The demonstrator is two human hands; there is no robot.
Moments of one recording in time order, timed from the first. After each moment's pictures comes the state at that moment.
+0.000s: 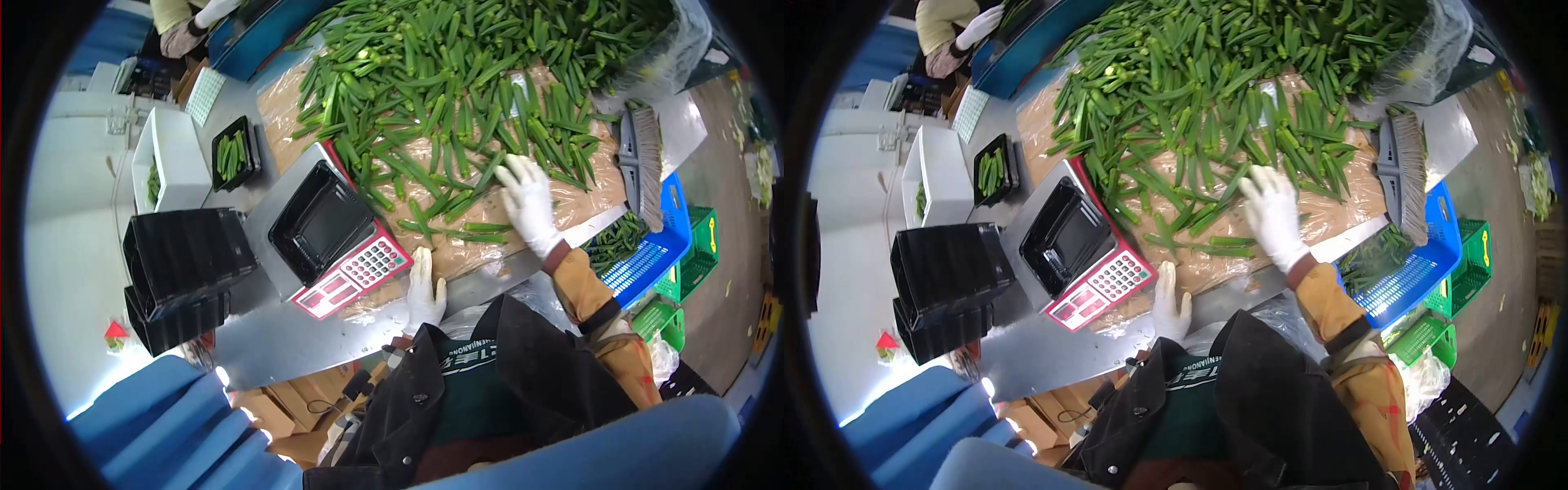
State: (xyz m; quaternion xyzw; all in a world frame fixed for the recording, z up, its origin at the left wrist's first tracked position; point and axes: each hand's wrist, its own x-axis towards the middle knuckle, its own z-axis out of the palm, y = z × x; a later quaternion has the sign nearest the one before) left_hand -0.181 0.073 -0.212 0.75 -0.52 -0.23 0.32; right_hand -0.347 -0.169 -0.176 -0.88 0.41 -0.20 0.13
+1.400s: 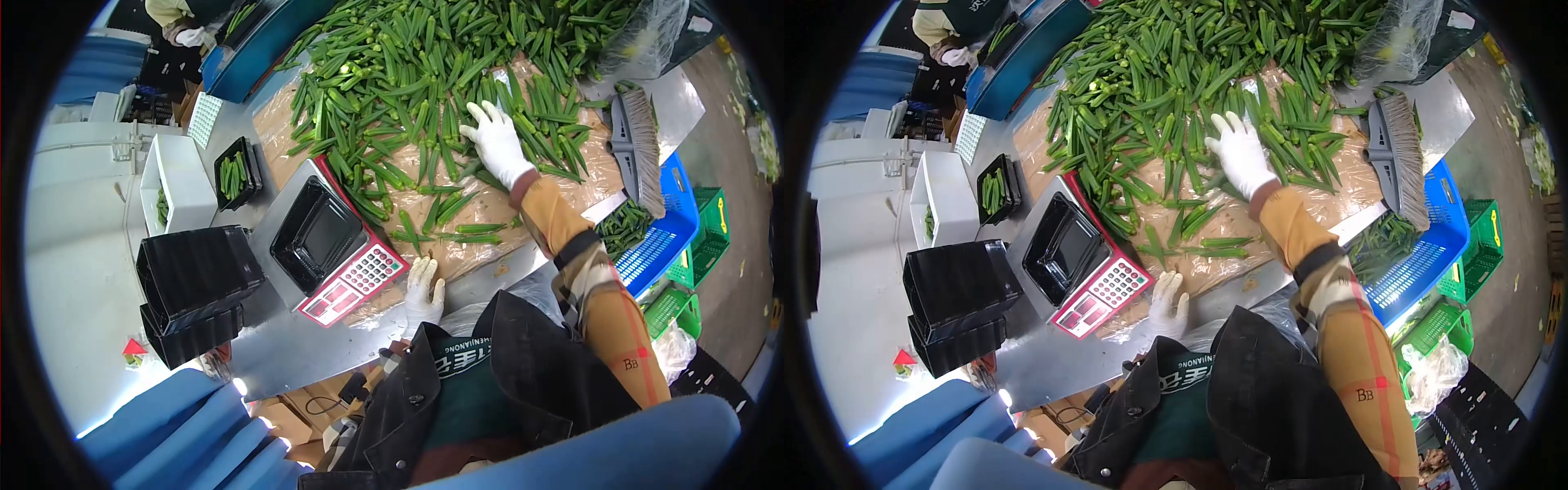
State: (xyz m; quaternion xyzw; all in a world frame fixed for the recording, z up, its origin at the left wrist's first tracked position) left_hand -0.179 0.074 -0.214 0.74 -0.55 -0.19 0.33; right_hand -0.307 -0.264 -0.215 -0.90 0.39 -0.21 0.01
